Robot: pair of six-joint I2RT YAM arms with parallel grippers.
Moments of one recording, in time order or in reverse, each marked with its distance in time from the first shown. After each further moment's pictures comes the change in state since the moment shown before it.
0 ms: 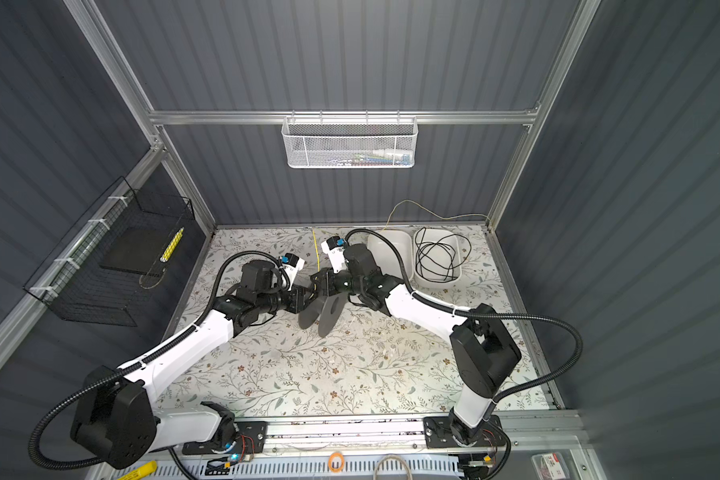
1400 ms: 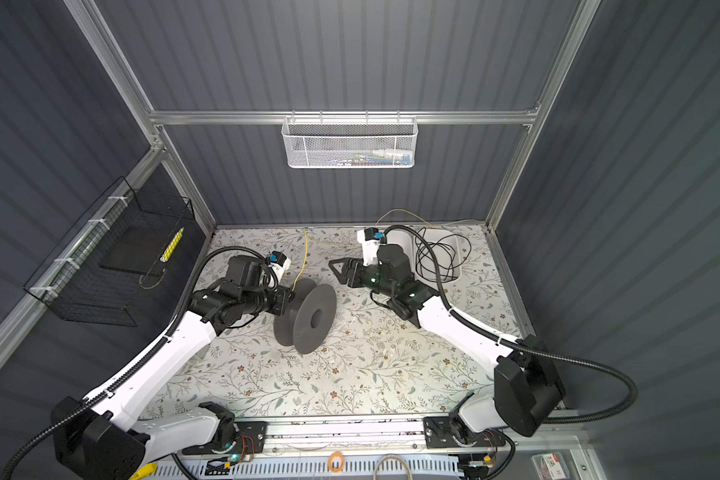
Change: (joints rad) left arm -0.003 -0.129 0.164 -0.436 -0.222 0.124; right arm -0.138 -0.291 -0.190 0.055 0.123 0.177
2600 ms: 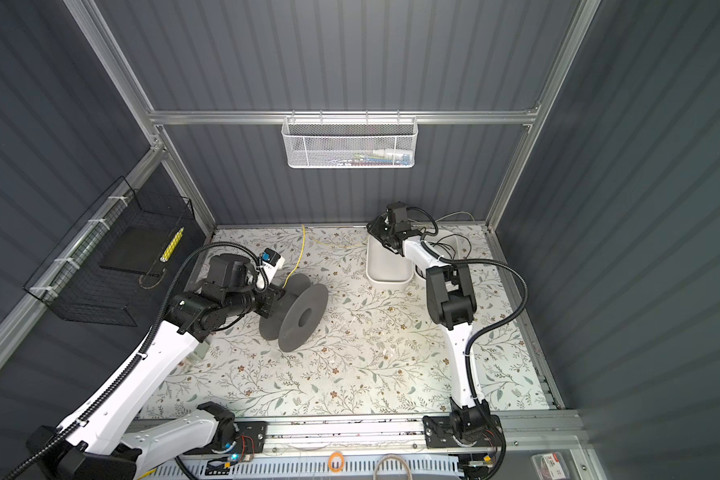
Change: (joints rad) left arm -0.011 -0.089 0.072 -0.108 -0.044 0.166; right arm -0.317 0.937 0.911 -0.254 -0.015 0.173
